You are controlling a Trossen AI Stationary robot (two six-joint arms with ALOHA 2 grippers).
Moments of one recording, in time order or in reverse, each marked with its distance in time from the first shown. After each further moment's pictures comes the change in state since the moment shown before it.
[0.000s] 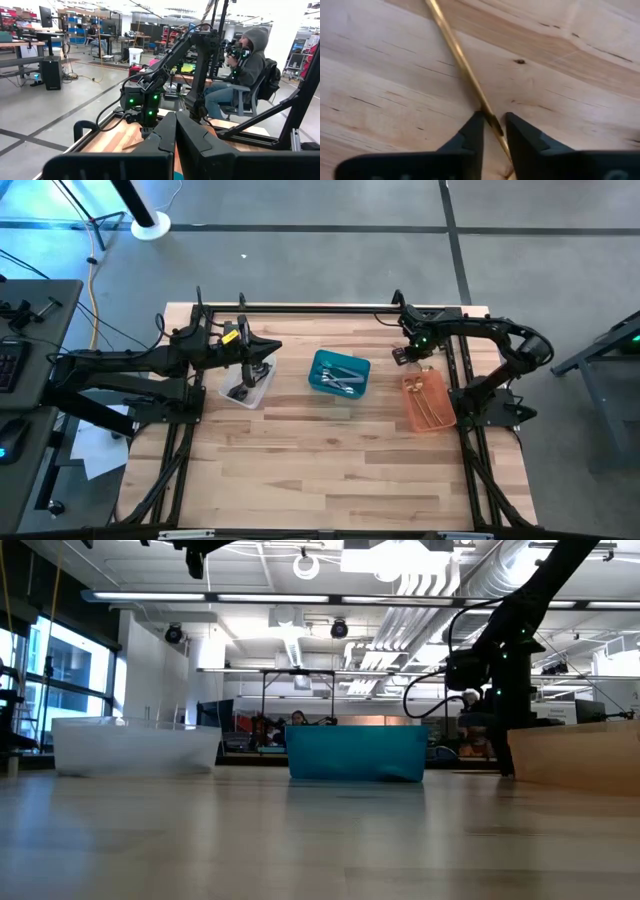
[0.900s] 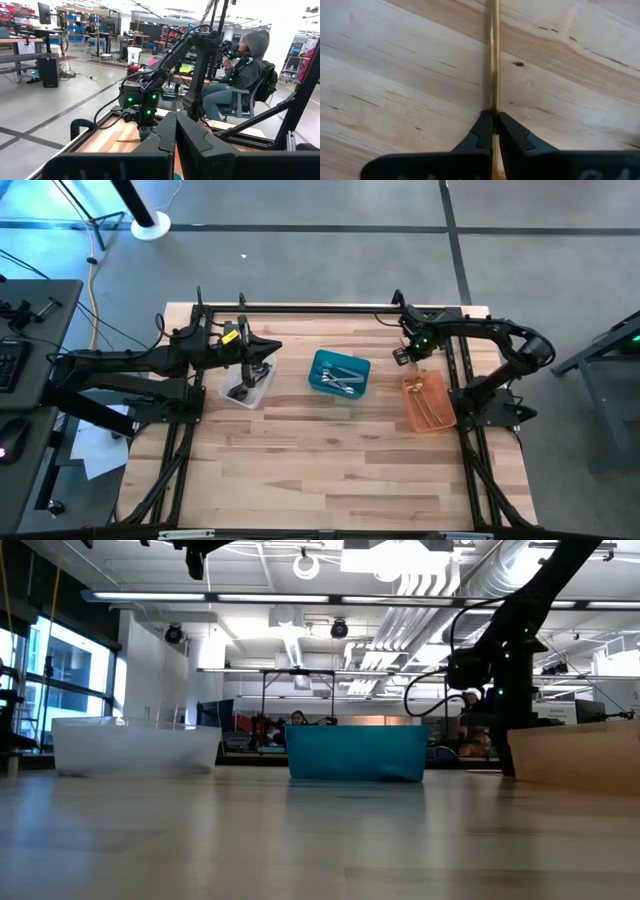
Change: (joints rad) left arm 0.000 0.000 0.000 0.000 0.005 -0.025; right arm -0.001 -0.021 -0.008 0.006 0.005 -0.019
